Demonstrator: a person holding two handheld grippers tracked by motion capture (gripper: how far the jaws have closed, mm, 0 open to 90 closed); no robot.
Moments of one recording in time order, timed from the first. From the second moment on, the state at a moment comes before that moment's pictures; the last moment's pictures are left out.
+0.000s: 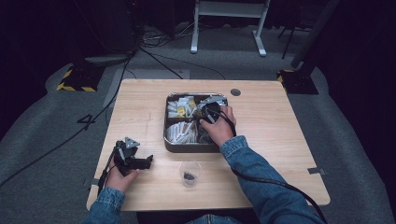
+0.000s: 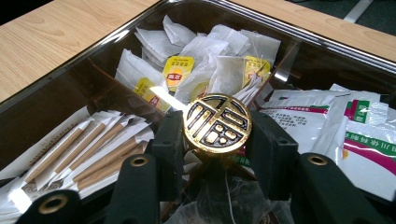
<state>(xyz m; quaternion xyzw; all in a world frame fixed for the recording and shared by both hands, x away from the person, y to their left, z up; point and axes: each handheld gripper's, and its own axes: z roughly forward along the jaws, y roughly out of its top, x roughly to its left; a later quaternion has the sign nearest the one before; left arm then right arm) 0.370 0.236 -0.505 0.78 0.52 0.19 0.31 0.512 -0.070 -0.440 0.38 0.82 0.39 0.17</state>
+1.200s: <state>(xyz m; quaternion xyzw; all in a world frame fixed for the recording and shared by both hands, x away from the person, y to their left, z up) 0.369 0.236 -0.505 0.78 0.52 0.18 0.31 0.501 -0.097 -0.397 0.36 0.80 0.44 0.17</state>
